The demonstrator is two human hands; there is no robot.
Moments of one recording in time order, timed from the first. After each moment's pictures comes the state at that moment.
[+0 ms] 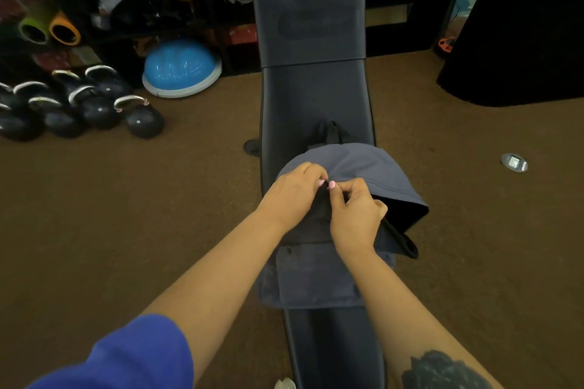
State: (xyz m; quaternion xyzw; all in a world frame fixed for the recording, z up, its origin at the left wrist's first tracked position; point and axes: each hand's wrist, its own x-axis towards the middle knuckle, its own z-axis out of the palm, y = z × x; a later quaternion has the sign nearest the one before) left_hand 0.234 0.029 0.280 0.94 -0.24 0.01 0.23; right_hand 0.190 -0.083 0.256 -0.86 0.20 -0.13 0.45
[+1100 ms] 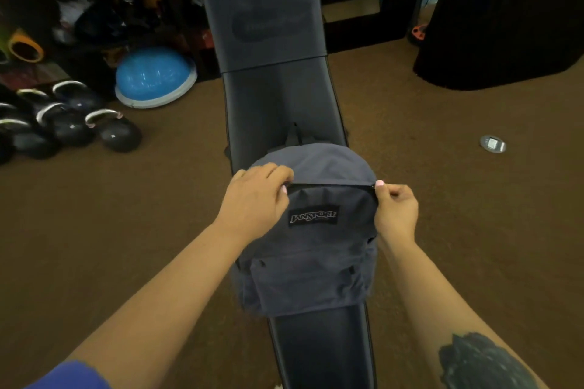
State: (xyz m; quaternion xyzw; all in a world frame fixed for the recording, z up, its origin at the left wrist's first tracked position) left_hand 0.239 0.021 0.287 0.95 -0.27 0.08 0.11; right_hand 0.201 -0.195 0.236 -0.67 0.39 -0.12 0.62
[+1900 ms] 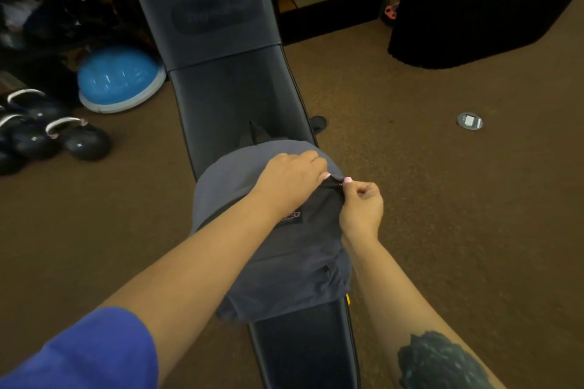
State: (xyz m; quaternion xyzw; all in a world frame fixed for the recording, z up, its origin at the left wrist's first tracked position) left_hand 0.275 -0.097 0.267 0.89 -0.44 0.14 -0.05; right_hand 0.211 -0.204 0.205 -0.61 0.43 -0.14 0.65
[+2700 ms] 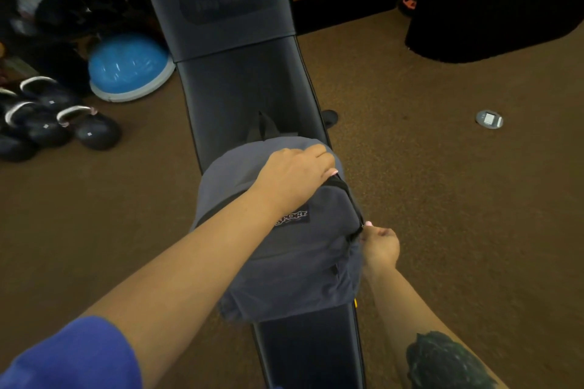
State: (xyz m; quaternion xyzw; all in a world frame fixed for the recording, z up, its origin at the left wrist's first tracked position) left_hand 0.294 -0.088 0.258 0.89 -0.42 0.17 0.01; right_hand 0.191 -0.220 0.117 -0.57 0.56 0.00 0.60
